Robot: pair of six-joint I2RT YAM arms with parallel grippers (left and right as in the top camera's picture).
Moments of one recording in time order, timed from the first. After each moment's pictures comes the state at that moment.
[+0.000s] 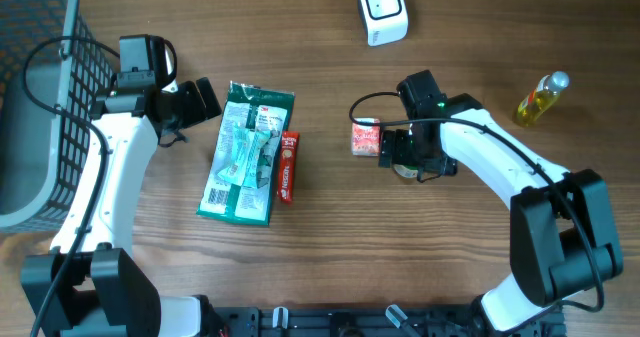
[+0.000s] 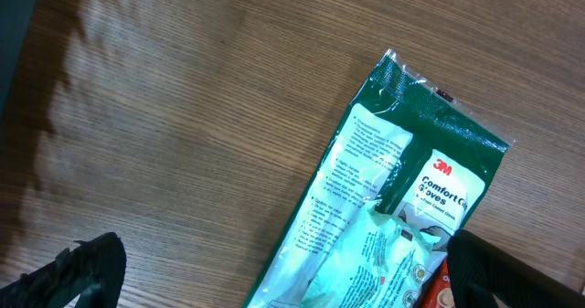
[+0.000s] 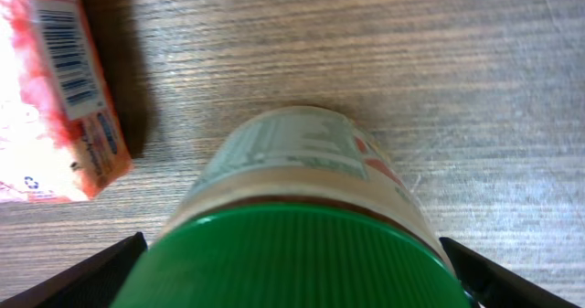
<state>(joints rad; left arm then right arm) 0.06 1.57 1.23 -0.79 0.00 -0.31 0.34 1.78 1.10 -0.81 -0.02 0.44</state>
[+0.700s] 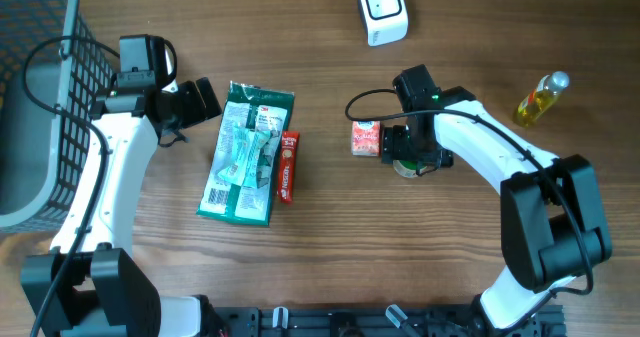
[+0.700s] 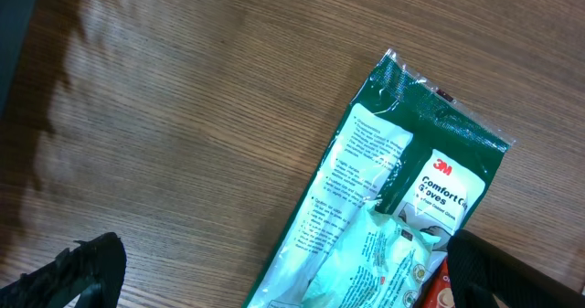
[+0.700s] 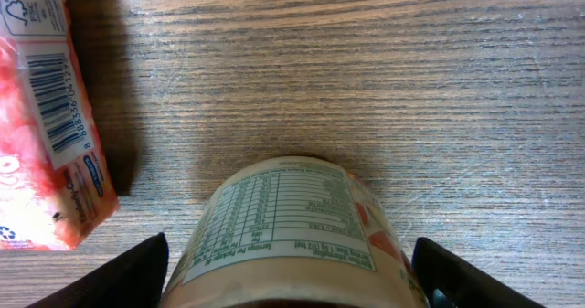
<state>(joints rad) 0.06 1.57 1.23 -0.79 0.00 -0.31 0.34 1.84 1.16 -0.81 0.02 0.40</state>
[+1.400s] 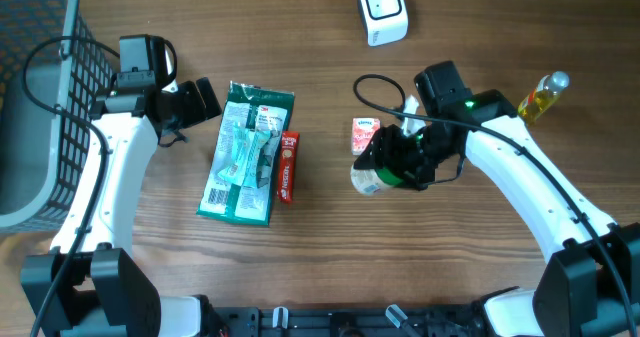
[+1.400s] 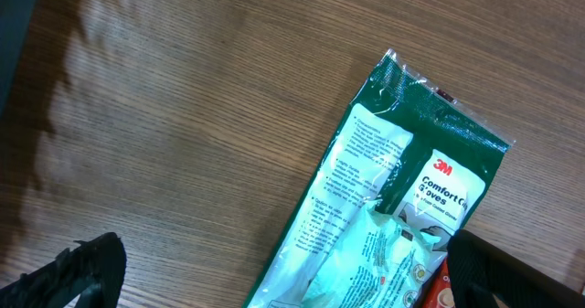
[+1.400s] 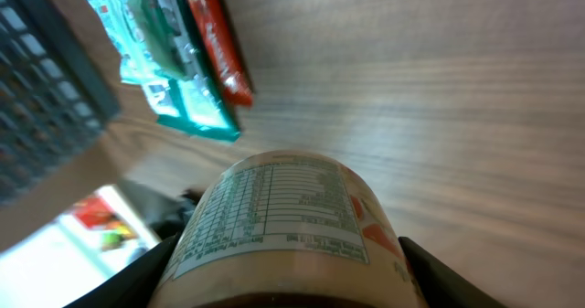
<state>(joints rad) 0.06 1.57 1.23 -0.79 0.00 -0.31 0.32 1.59 1.16 -1.02 -0.68 0.63</state>
